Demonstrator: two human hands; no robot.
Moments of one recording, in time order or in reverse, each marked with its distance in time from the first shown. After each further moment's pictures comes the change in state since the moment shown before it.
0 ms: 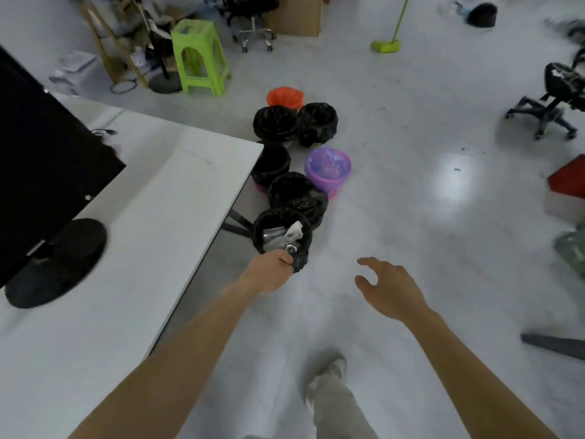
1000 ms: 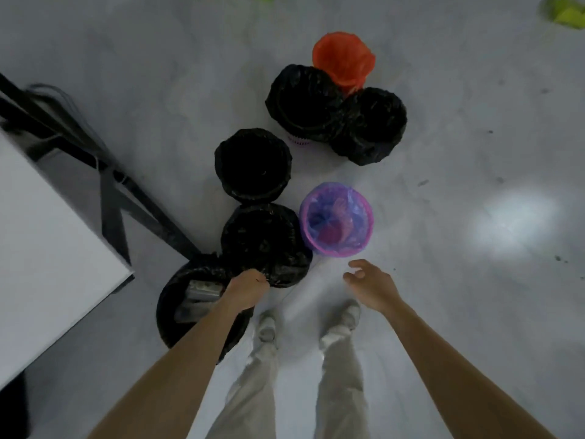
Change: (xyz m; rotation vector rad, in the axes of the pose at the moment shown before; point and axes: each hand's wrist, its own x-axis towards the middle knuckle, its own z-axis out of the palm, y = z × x) left_hand 0.652 0.146 -0.066 -0.415 -0.090 -0.554; right_hand 0.799 0.025 -0.135 -0.091 -0.514 0.128
